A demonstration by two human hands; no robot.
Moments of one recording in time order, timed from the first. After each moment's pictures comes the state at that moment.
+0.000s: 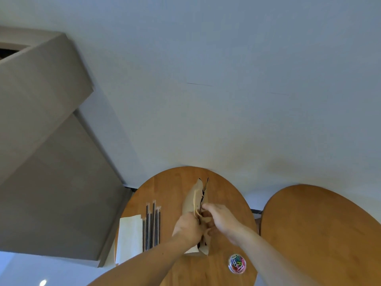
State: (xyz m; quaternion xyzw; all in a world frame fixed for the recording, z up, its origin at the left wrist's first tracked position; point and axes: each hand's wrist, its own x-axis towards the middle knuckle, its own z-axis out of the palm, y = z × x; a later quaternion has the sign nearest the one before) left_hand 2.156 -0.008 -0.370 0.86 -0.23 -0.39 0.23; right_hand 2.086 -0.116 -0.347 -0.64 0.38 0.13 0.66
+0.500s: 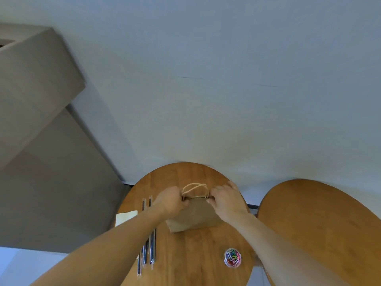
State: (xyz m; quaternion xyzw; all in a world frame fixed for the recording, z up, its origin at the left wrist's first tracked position) left_hand 2.215 -0.012 -0.352 0.88 -0.36 -0.28 0.10; right_hand 2.085 -0.170 -0.372 -0.98 0.16 0.04 0.07
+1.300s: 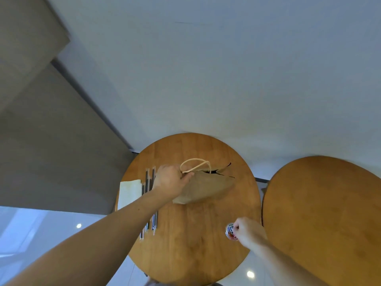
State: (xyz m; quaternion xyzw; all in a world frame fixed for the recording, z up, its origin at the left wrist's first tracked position) left_hand 2.196 -0.013 -0.382 0.92 -0.31 -0.18 0.18; right_hand 1.962 -0.165 -0.501 -0.87 0.32 0.32 0.20
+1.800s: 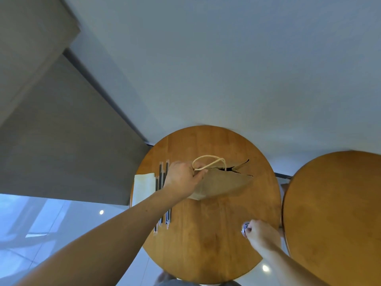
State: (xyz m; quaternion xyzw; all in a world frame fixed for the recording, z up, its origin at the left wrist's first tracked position) left_hand 2.193 -0.008 -0.379 0.90 -0.31 -0.18 0.25; right_hand 1.958 -0.150 -0.546 -0.85 0.38 0.29 0.20
